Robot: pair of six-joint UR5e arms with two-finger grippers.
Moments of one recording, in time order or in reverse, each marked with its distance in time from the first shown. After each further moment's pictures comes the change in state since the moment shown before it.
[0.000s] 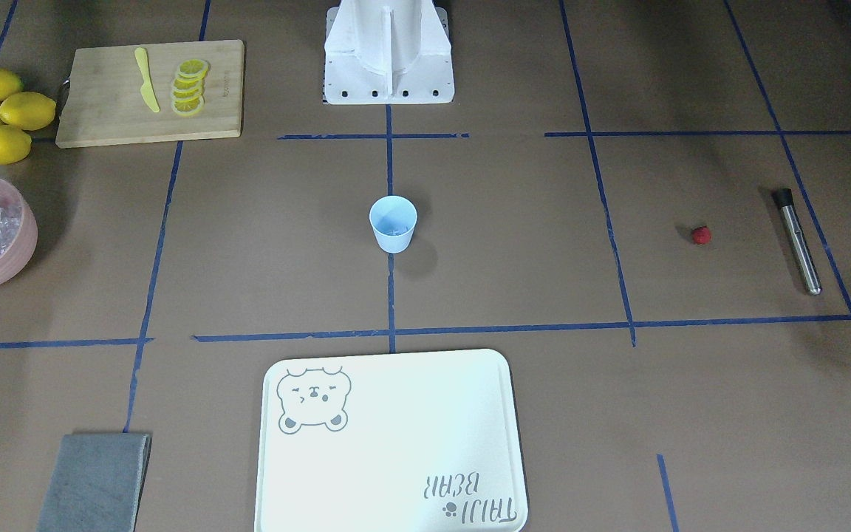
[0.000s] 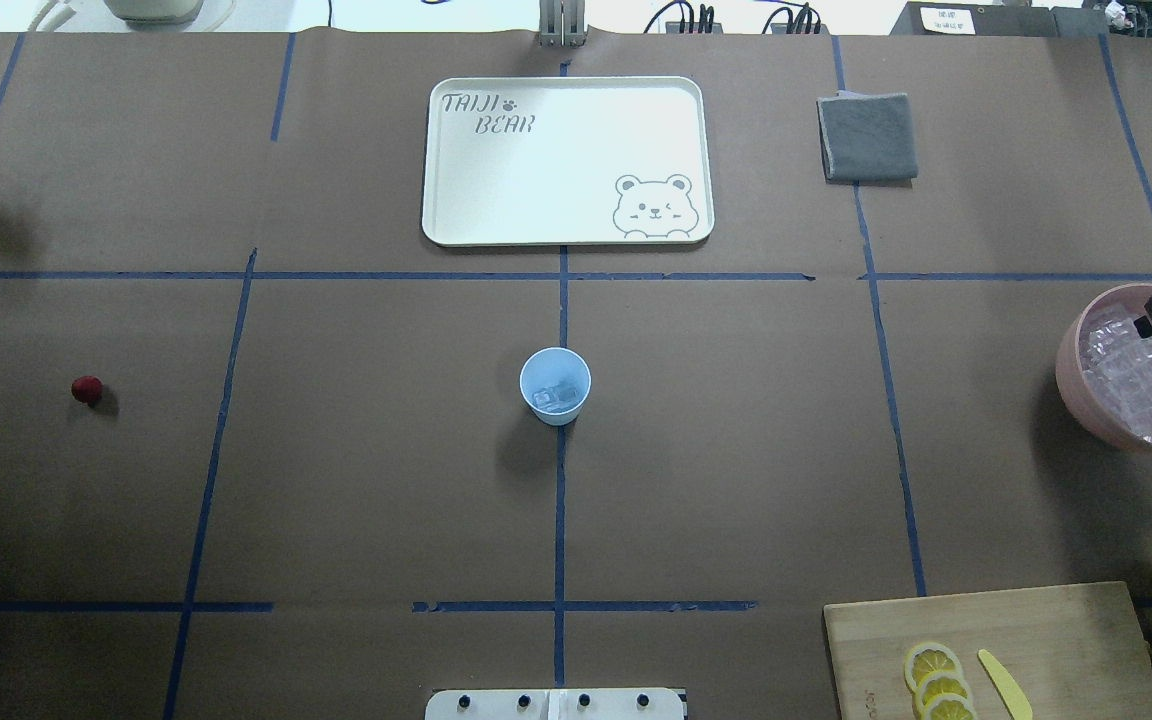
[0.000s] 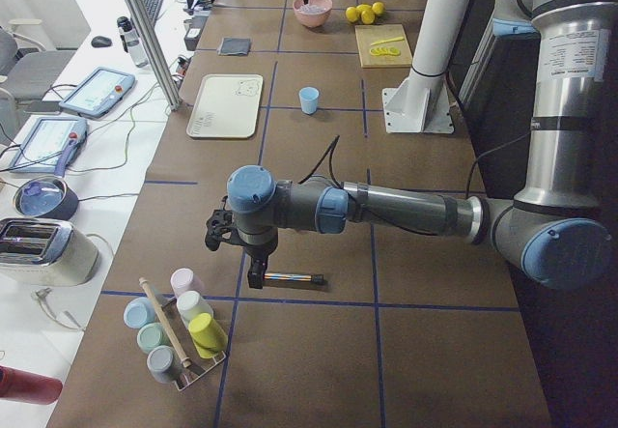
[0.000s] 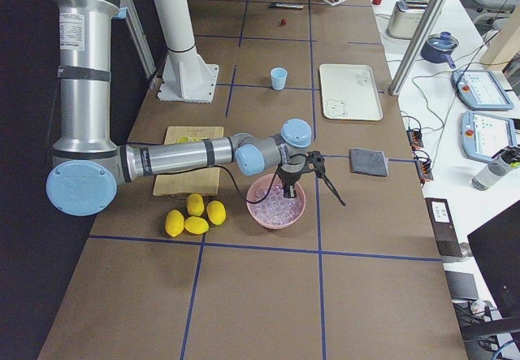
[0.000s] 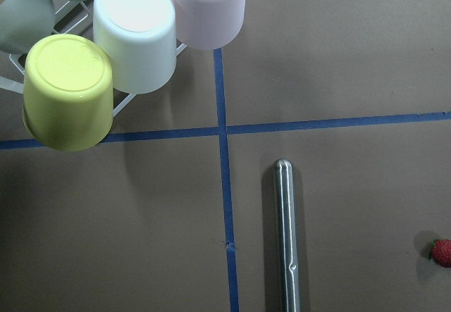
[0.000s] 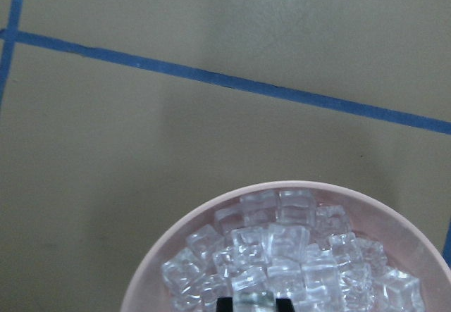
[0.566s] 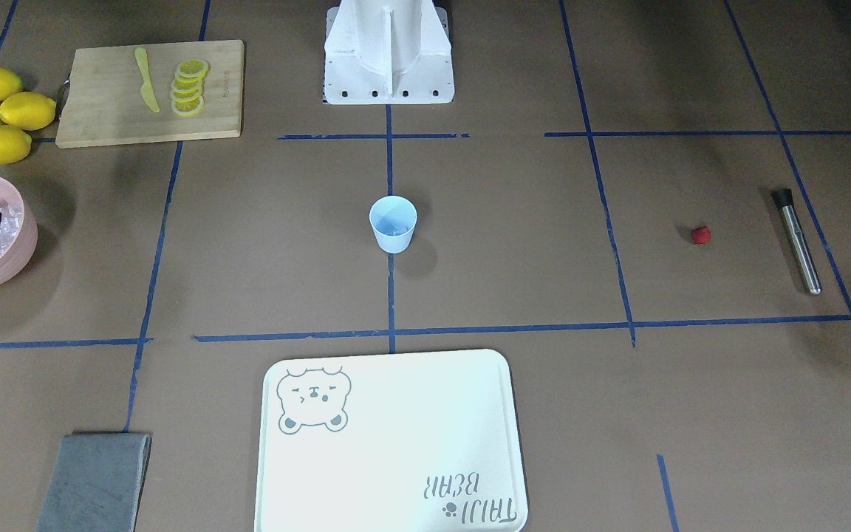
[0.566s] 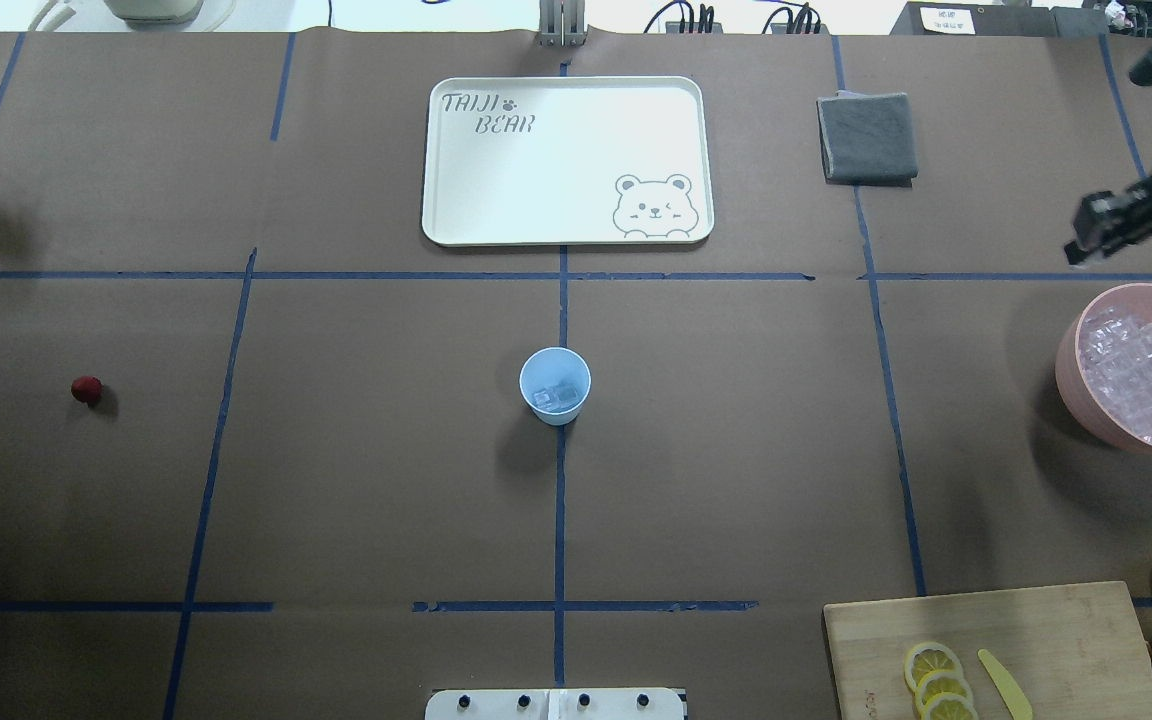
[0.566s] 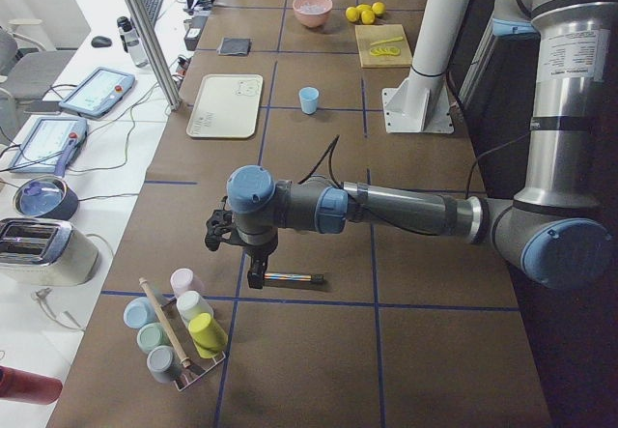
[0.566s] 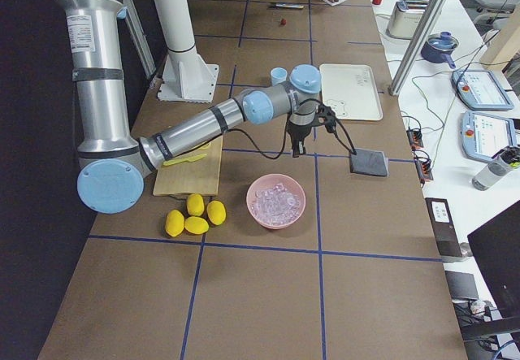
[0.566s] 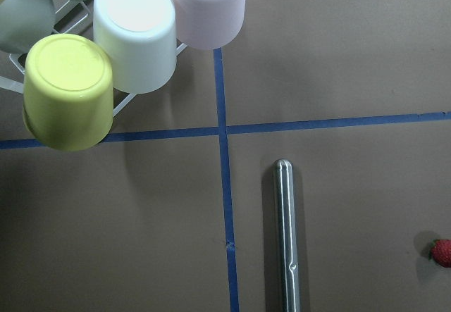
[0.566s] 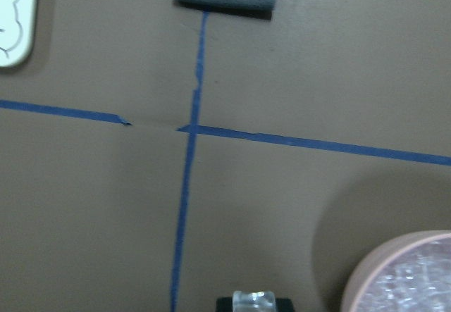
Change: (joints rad) left arm 0.000 0.000 0.000 0.001 0.000 0.000; right arm -0.067 0.272 0.170 -0.341 0.003 0.209
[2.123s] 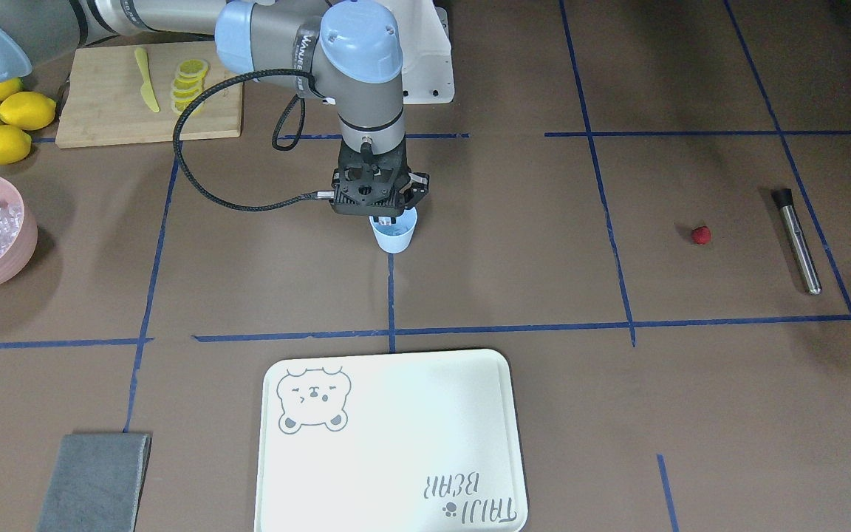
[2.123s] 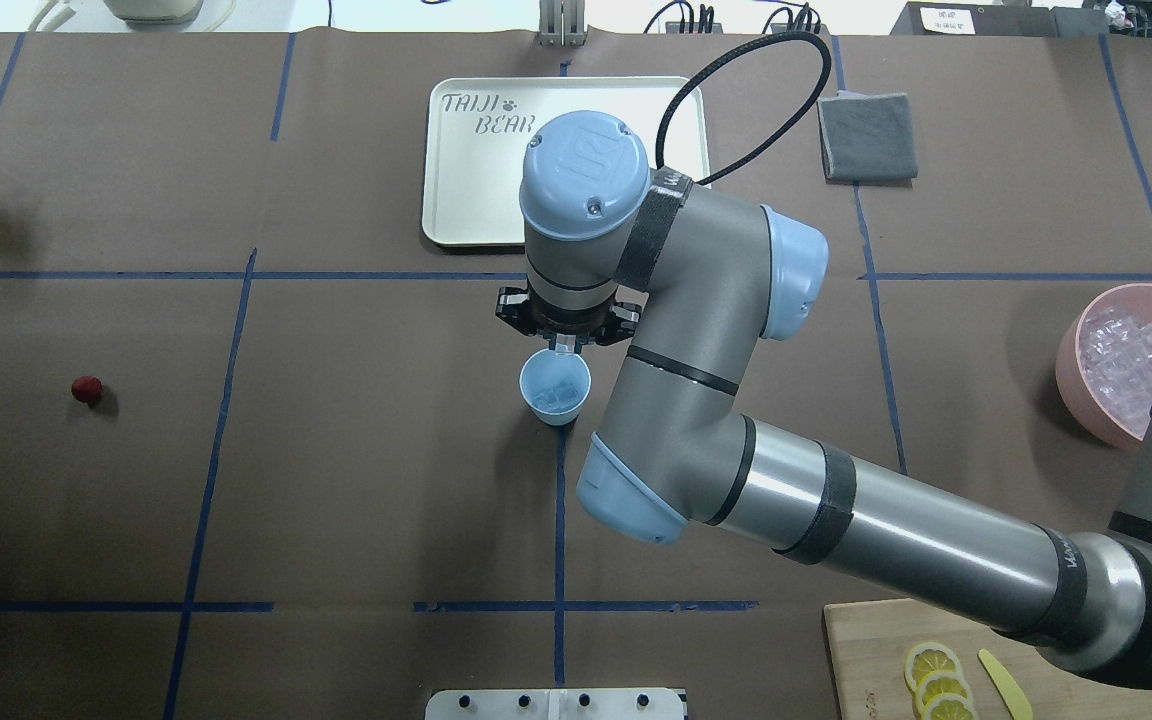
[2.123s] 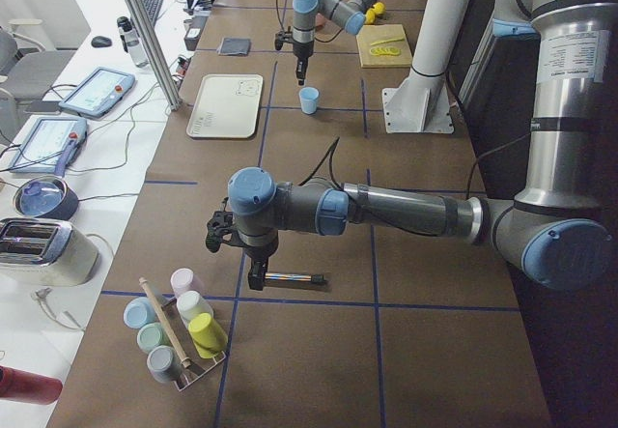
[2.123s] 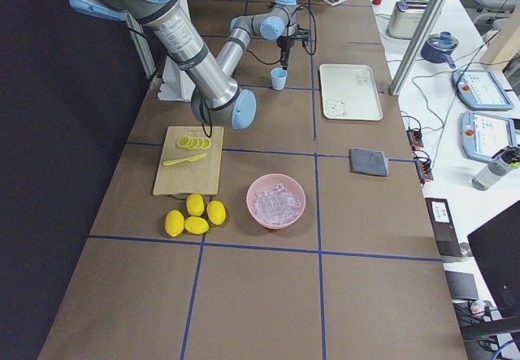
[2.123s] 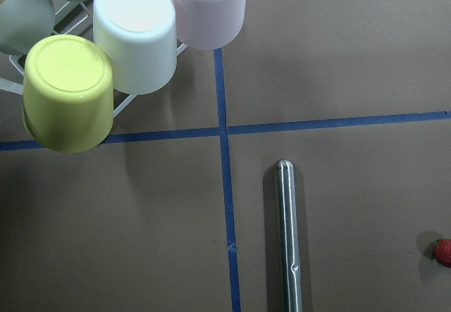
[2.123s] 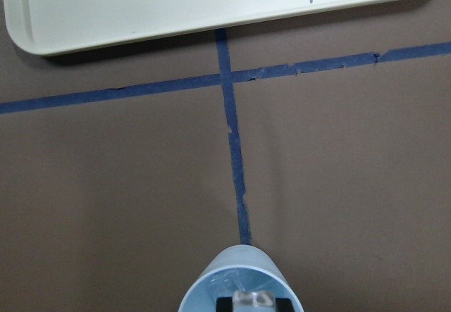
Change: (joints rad) left arm 0.001 0.003 0.004 -0.008 0.003 0.002; right arm -0.596 0.660 -0.412 0.063 -0.397 0.811
